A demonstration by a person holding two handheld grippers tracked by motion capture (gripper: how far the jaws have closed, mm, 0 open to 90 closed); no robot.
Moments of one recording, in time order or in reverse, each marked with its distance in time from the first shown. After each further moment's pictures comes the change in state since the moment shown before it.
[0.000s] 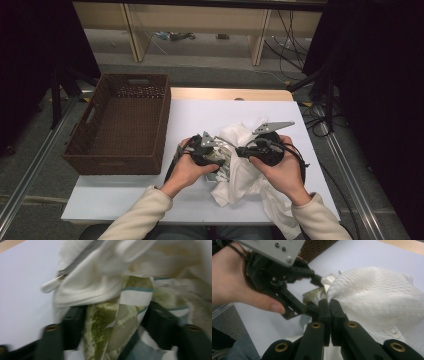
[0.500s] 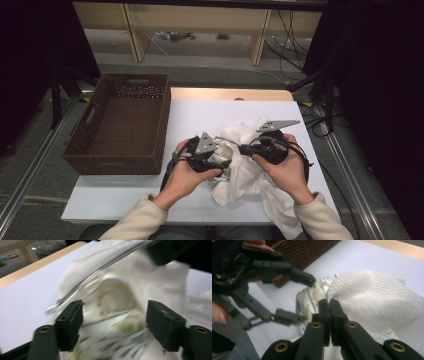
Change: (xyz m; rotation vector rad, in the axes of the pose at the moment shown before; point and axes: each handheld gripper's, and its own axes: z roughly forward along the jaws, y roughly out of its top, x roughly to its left) left arm -0.017 0.008 -0.051 -0.147 0.024 0.010; right arm -0.003 0.002 -0.007 -0.021 0.015 0.023
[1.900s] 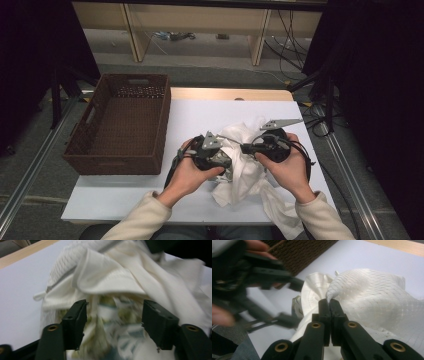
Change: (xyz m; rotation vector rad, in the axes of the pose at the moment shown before) left arm -0.012 0.007 0.002 0.081 -0.057 -0.040; right arm -0.011 -0.001 -0.002 -0.012 0.004 0.014
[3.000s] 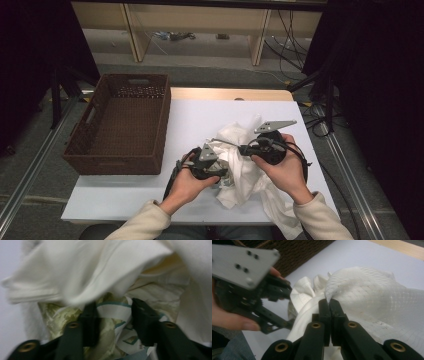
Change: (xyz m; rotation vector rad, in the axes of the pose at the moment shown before) left arm 0.003 -0.033 0.036 0.044 -0.021 -0.023; right arm 0.008 0.000 0.006 0.026 -0.028 -0.073
